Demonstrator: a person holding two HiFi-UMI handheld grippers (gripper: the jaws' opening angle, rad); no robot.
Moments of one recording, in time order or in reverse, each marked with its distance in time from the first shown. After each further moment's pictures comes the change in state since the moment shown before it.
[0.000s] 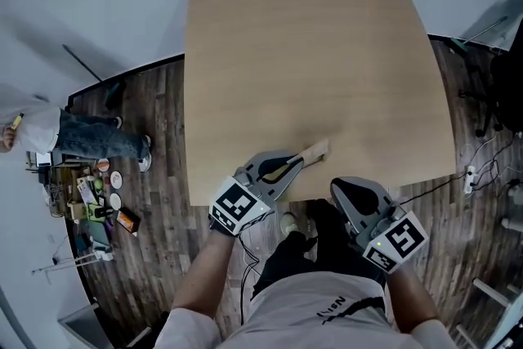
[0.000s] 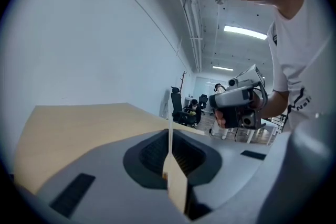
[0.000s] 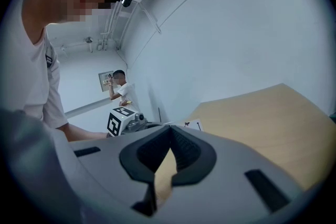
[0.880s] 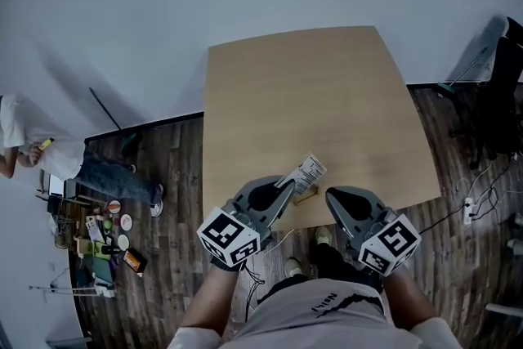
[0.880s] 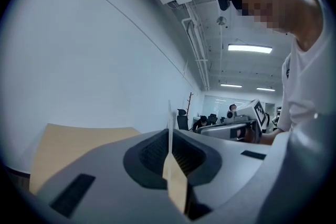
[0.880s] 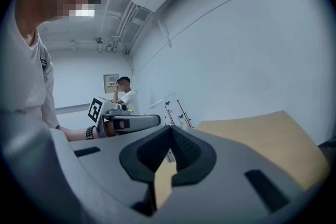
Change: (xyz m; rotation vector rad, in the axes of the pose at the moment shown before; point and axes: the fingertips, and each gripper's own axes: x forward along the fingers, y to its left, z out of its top) left arm -0.071 -0.054 0.148 -0.042 -0.221 0.108; right arm -0.034 0.045 0.092 -0.118 -0.112 -0.008
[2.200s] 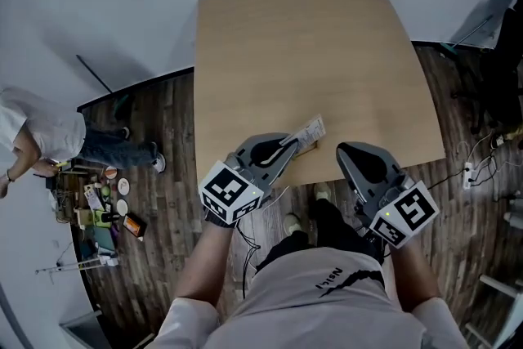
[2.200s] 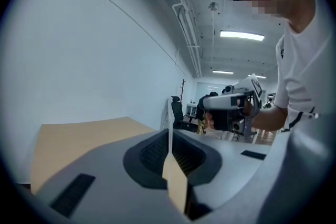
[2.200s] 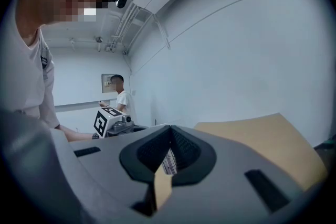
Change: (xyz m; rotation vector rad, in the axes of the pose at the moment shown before) left arm 0.009 0.009 -0.052 0.083 0.135 -0.072; right arm -0.007 -0.005 0.004 -0.022 -0.017 -0.034
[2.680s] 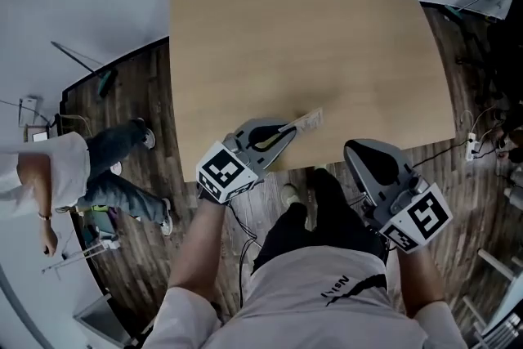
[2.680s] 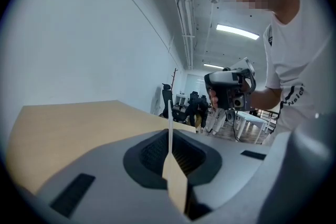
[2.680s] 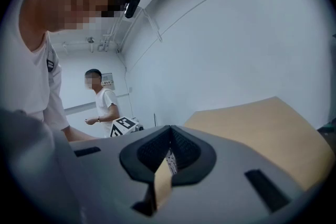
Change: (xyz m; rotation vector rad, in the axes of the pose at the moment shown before) left arm 0.050 0.031 -0.106 -0.019 0.109 -0.150; right arm 0.006 -0.040 -0.058 0.081 0.072 -0.006
